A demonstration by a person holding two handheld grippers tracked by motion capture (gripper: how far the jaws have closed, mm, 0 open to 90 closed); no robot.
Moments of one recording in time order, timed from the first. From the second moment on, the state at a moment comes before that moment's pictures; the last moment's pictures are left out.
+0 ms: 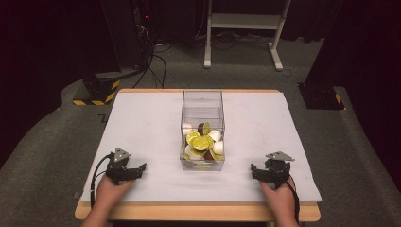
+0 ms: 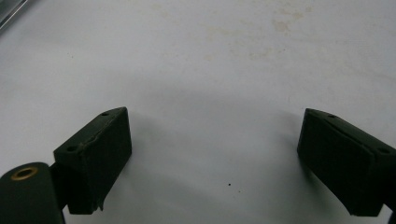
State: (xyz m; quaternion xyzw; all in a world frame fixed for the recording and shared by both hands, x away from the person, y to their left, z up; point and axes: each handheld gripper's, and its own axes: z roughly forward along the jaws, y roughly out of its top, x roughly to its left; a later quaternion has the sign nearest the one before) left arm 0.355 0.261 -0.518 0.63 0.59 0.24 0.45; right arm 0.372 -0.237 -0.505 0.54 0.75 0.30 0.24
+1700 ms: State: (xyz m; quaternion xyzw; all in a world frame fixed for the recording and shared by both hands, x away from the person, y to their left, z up) left arm 0.346 0.251 -0.492 0.63 0.56 0.22 0.50; right arm 0.372 -0.237 -0.505 0.54 0.75 0.30 0.24
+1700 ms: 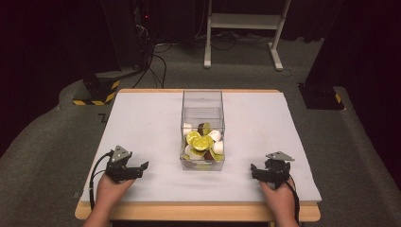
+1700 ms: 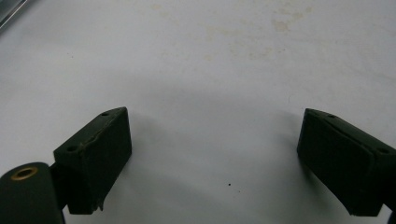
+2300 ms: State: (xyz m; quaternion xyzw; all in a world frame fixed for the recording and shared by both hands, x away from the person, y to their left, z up) left arm 0.338 0.232 -0.482 0.63 0.53 0.20 0.53; right arm 0.372 -0.237 -0.505 0.54 0.75 0.30 0.24
